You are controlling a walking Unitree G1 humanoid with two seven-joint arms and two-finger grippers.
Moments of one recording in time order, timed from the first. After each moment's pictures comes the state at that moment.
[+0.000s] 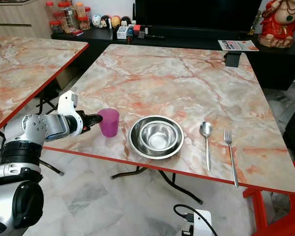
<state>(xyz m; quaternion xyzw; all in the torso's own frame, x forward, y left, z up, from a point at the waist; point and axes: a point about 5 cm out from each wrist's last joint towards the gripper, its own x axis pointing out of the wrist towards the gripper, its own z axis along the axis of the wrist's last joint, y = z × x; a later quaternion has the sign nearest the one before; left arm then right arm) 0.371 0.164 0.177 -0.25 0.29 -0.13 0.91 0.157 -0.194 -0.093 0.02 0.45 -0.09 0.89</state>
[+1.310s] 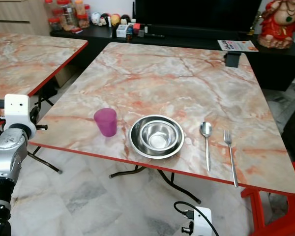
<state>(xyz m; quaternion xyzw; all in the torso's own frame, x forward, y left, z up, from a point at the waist) 0.343 0.274 0.164 0.12 0.01 0.15 0.98 0.165 -0.192 -0.089 0.02 0.43 -0.10 0.90</state>
